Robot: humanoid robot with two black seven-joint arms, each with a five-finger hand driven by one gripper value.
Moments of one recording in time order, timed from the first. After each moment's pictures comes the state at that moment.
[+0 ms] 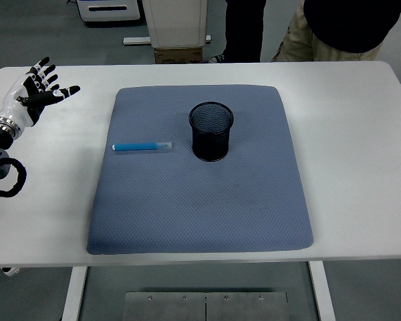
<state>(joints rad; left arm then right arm) -0.91 0.47 -0.22 -0.58 -0.07 -0.08 -0.41 0.02 0.00 0.27 0.21 -0.04 0.05 0.25</state>
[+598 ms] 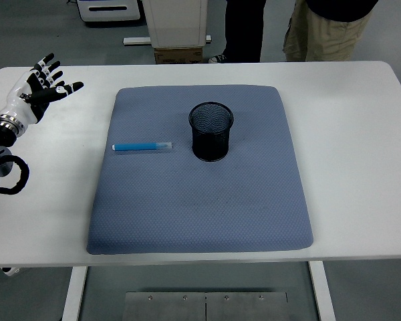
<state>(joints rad) -0.91 0.45 -0.24 -0.59 -0.08 -0.10 -0.41 0.02 0.00 0.27 0.21 -0.04 0.05 0.25</state>
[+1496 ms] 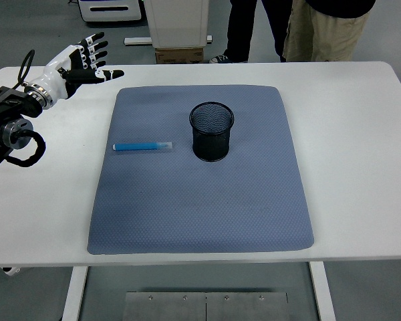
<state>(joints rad) -1.15 0.40 0.07 -0.59 -0.06 -0.16 -0.40 0.02 0.00 0.27 0.21 -0.04 0.05 0.25</state>
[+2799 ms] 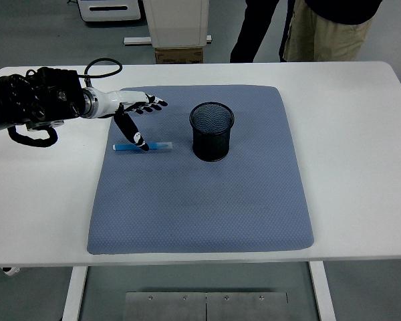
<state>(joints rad) -1.64 0.19 1.05 -0.89 0.01 -0.10 -0.34 0.02 0.00 0.27 0.21 -0.04 0.05 0.25</state>
